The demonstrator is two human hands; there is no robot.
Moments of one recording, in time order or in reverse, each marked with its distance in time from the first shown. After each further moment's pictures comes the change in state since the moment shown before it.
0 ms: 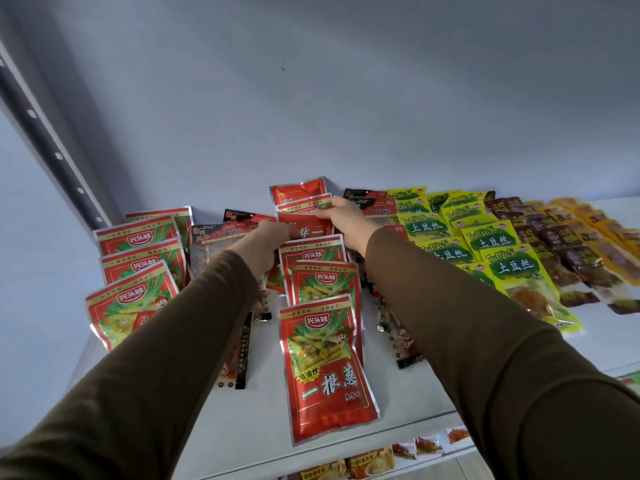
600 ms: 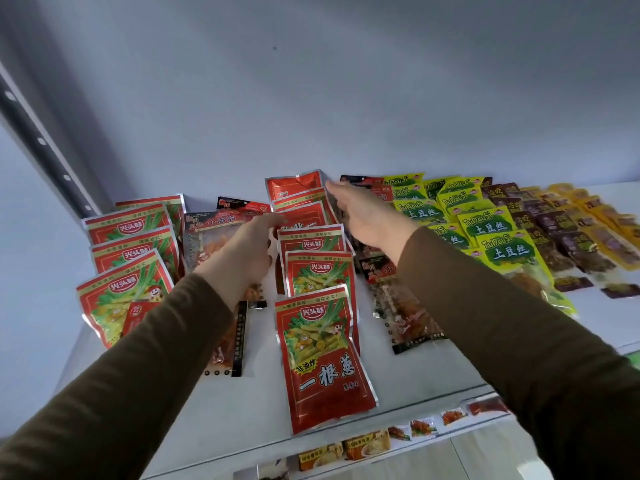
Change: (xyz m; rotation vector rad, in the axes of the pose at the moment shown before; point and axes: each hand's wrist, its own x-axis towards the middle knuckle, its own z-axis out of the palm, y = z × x) left_hand -0.042 -0.025 -0.008 -0.211 -0.076 0.133; right_hand -0.065 -0.021 -0.014 0.076 -0.119 -0.026
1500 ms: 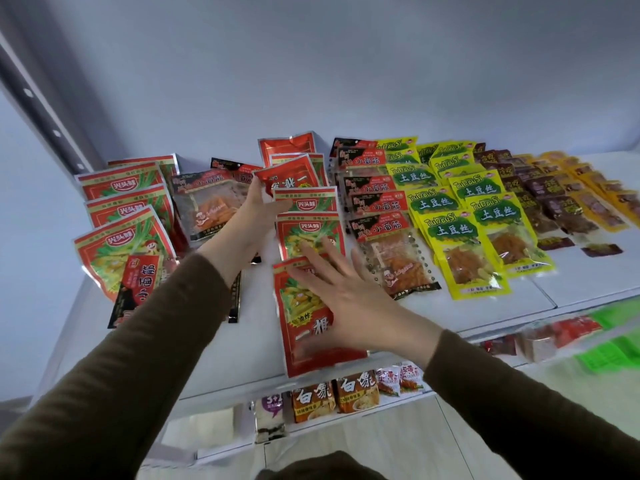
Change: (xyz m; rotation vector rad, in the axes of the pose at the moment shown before) left_hand -0.021 -0.034 0.000 0.217 -0.036 0.255; right_hand -0.174 0.107 0.042 -1.518 -0.229 -0.368
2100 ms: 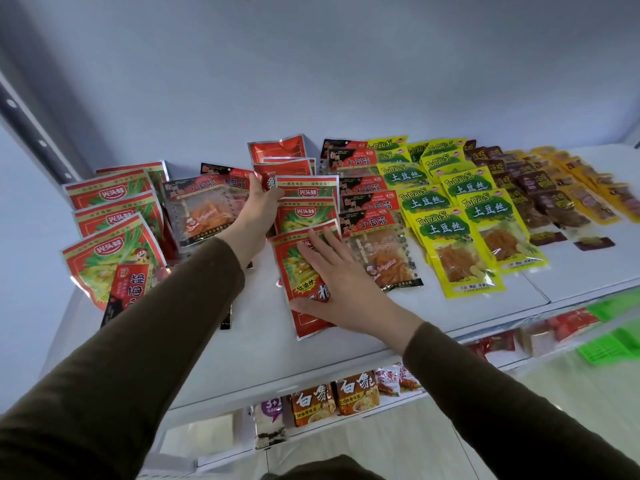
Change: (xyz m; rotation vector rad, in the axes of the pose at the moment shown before) left_hand 0.041 -0.006 0.021 -0.065 0.074 -0.031; right_hand 0.018 0.020 0.014 0.179 0.230 0.141
